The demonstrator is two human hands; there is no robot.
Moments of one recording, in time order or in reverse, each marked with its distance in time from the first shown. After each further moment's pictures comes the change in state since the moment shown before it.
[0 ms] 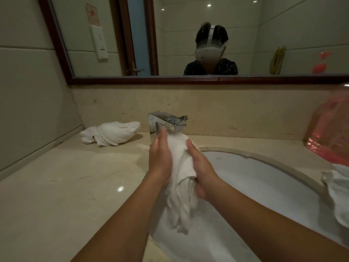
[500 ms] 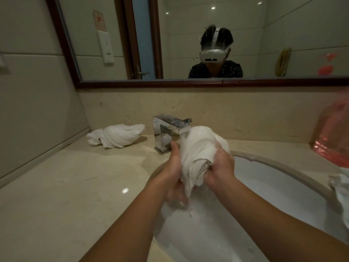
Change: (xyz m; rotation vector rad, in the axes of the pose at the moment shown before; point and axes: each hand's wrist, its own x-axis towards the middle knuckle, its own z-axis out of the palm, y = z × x) left_hand -0.007 -0.009 0.000 0.112 -0.334 -0.633; right_hand 0.003 -0.032 -0.014 0.501 0.291 -0.202
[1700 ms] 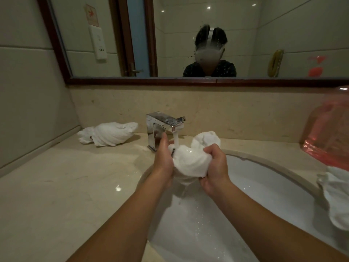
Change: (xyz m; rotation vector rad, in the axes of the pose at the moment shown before) left_hand -0.003 0.012 0.016 -0.325 0.136 0.343; right_hand -0.019 -0.002 -0.013 -0.200 -0.119 0.040
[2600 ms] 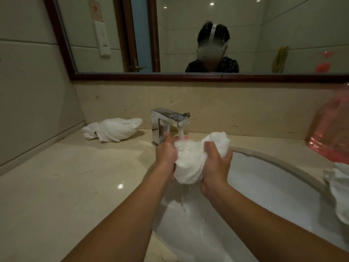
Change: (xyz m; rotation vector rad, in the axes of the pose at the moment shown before) left_hand 0.027 -0.006 -0.009 0.114 0.135 0.086; right_hand -0.018 0.016 0.014 -0.054 0.227 -0.217
